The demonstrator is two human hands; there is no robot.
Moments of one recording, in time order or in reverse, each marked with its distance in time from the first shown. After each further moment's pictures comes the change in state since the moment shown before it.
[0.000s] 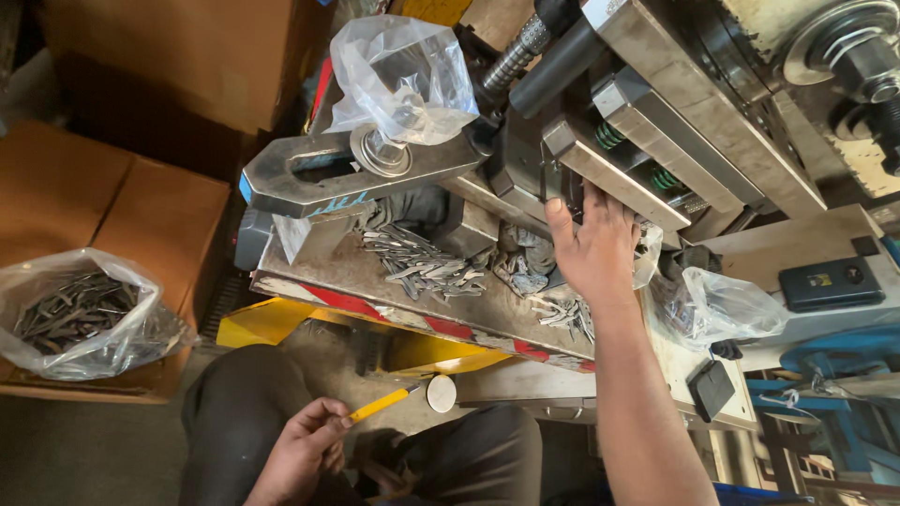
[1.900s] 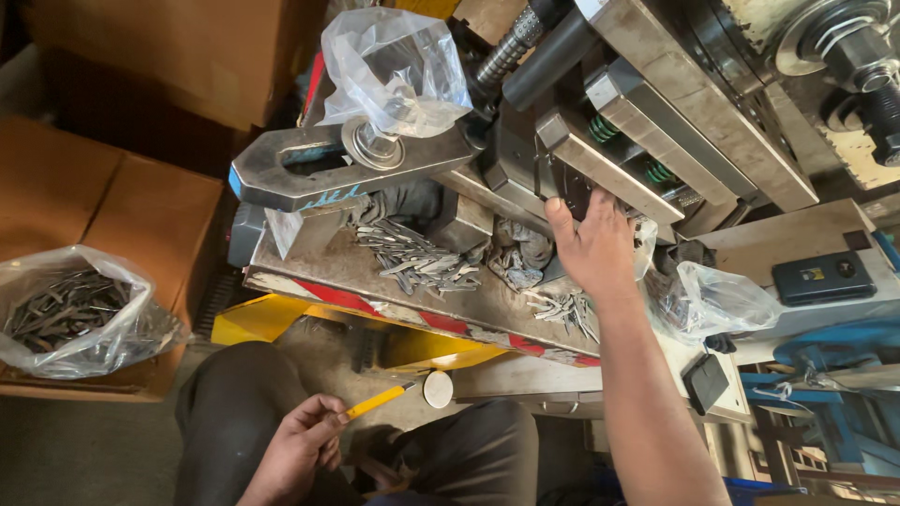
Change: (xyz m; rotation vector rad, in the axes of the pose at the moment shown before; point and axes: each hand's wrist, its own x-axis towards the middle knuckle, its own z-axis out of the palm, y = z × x) left_hand -0.005 0.006 0.007 0.045 0.016 -0.015; right_hand -0.003 0.022 0.008 0.020 -0.033 -0.009
